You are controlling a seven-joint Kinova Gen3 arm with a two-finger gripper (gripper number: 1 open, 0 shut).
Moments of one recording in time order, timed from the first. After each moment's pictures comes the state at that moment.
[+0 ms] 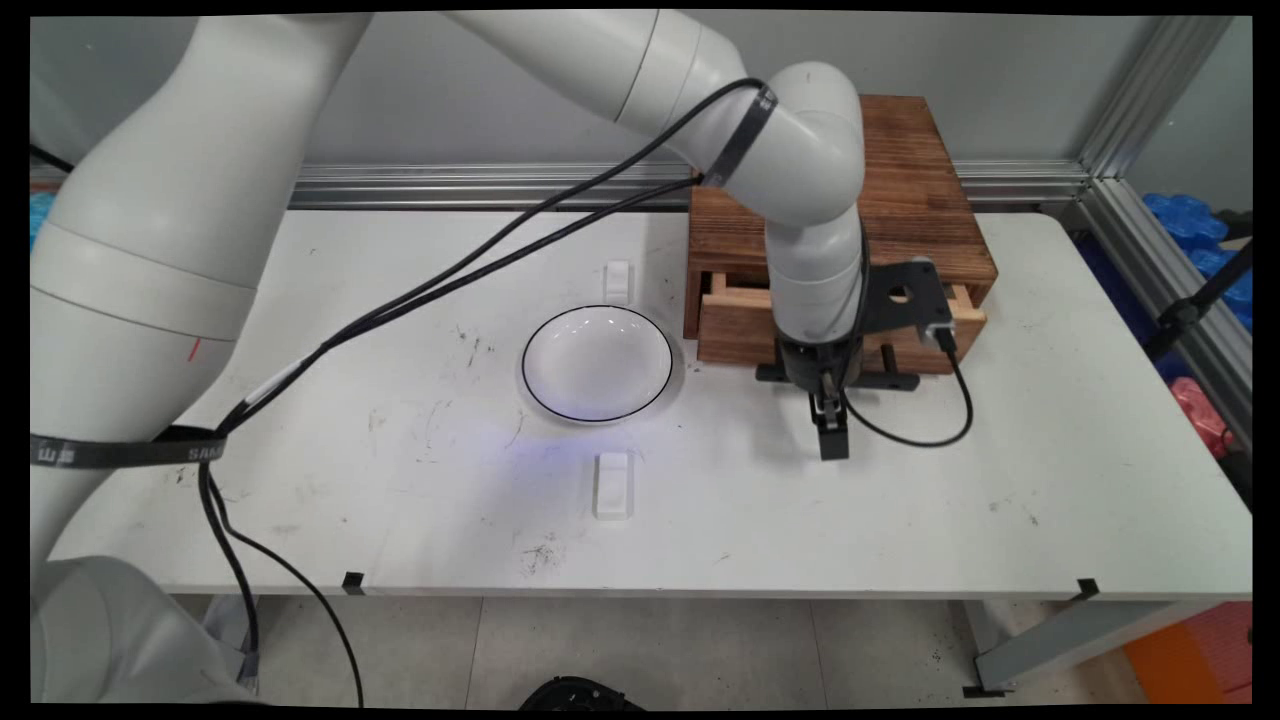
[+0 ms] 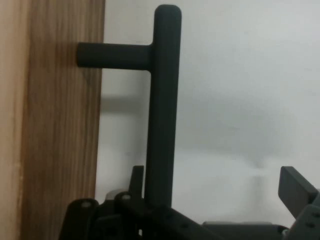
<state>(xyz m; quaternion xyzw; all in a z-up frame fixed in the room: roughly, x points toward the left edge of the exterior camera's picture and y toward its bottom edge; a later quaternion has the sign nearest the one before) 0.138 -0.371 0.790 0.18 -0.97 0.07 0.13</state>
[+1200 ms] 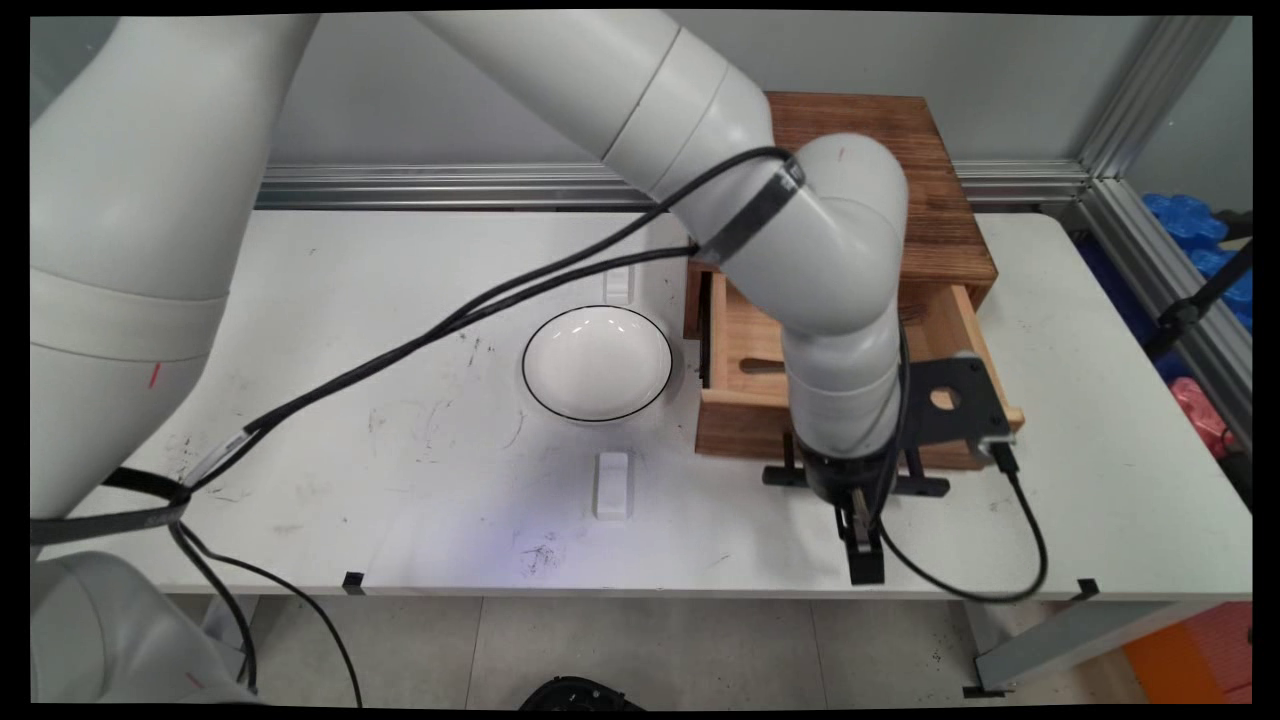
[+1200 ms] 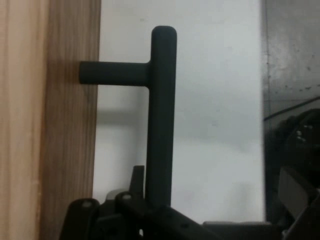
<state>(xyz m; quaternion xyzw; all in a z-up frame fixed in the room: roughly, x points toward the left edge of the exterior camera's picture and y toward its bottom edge) 0.097 -0.262 0.803 0.18 -0.97 0.03 0.15</state>
